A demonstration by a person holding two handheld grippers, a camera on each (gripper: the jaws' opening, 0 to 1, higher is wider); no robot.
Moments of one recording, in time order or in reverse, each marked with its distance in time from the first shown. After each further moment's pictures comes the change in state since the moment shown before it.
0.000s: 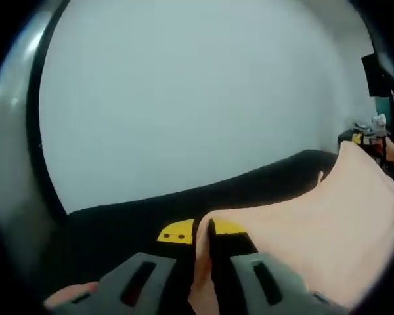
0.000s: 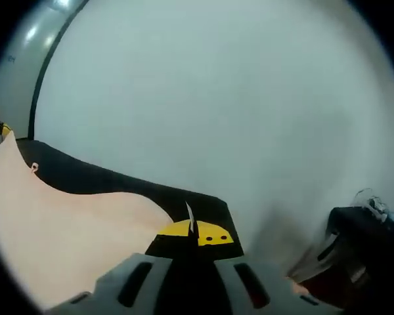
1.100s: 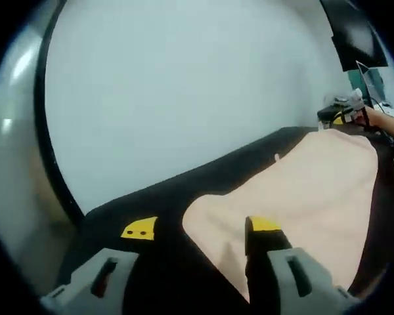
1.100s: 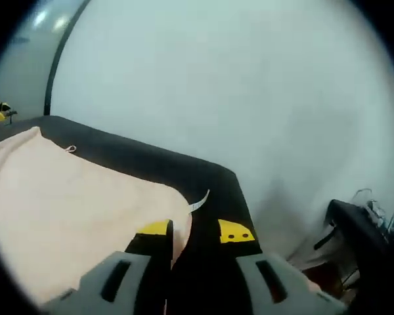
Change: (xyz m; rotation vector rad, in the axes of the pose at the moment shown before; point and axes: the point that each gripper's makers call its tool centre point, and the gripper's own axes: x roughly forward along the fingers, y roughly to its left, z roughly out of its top) left arm -0.139 -0.012 -0.043 0.195 0.018 -0.049; right arm -0.089 0.024 -0.035 -0.062 0.077 0.089
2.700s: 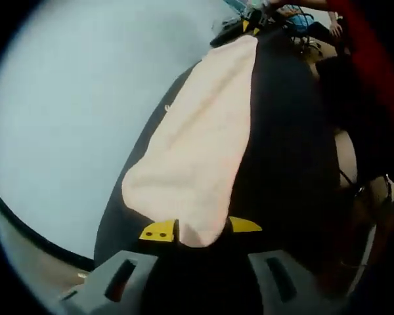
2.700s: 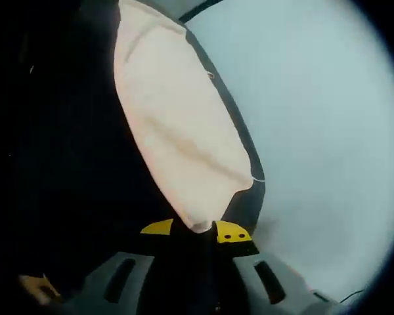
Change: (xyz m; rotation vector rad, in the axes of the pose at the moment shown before) left arm -0.086 -0.110 -0.092 0.659 0.196 -0.284; right arm -0.139 0.074 -0.089 -0.928 0.160 0.224
